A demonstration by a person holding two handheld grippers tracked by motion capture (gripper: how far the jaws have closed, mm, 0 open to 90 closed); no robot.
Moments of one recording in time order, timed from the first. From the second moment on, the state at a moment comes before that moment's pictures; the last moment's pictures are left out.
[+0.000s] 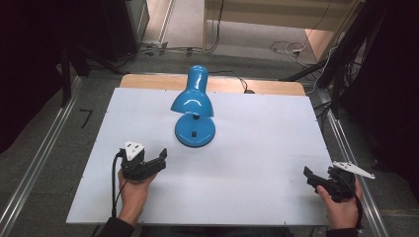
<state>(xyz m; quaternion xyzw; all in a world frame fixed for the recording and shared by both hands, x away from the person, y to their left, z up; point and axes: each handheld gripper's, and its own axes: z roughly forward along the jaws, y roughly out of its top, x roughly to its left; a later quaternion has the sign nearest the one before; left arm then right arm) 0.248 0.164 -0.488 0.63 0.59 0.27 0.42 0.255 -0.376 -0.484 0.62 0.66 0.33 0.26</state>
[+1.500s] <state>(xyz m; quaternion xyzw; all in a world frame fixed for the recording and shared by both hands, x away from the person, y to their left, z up) 0.284 0.131 -0.487 0.65 0.57 0.27 0.43 0.259 -0.380 -0.486 0.62 0.67 0.33 0.25</state>
